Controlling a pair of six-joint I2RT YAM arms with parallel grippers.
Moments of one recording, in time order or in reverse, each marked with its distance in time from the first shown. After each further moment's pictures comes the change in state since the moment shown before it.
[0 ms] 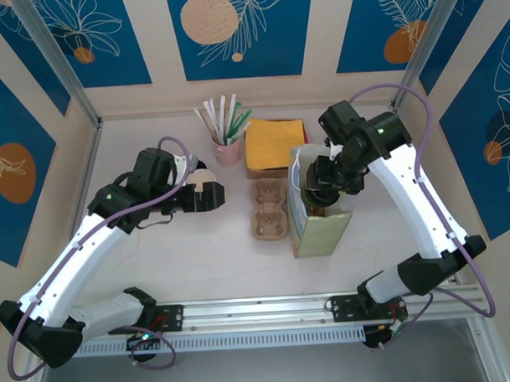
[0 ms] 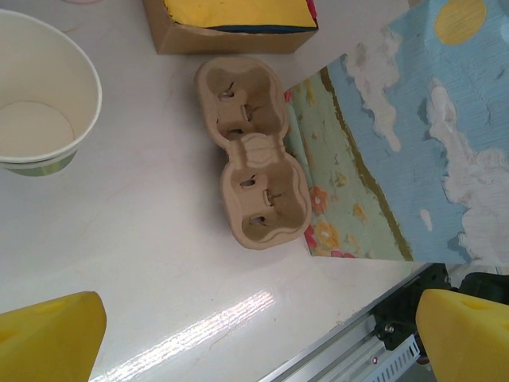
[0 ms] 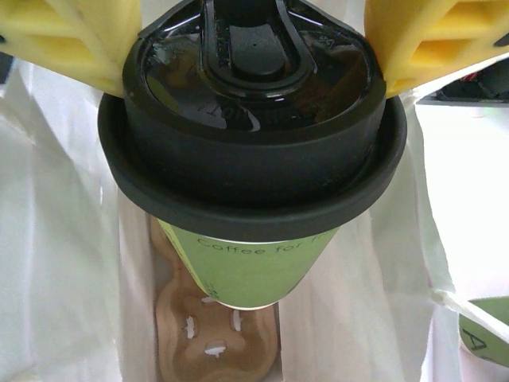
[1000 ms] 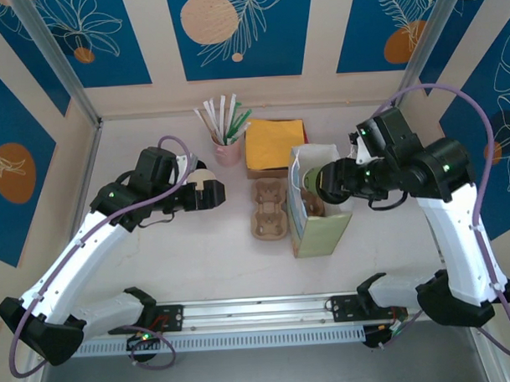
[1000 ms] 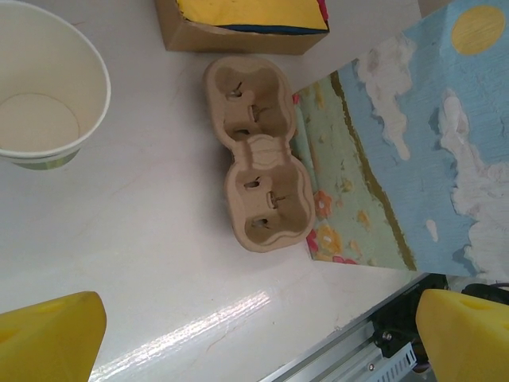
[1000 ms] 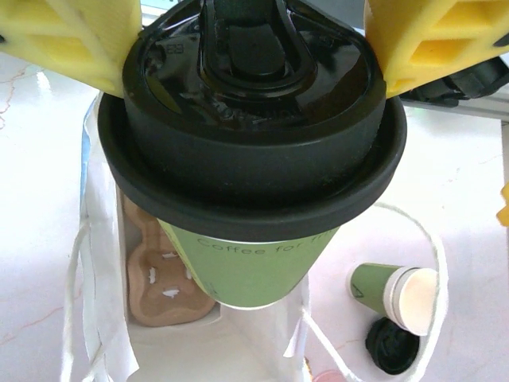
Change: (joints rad) left arm 0.001 0.016 0.003 0.001 -0.011 -0.031; right arm 0.019 -0.202 0.101 0.000 0.001 0.019
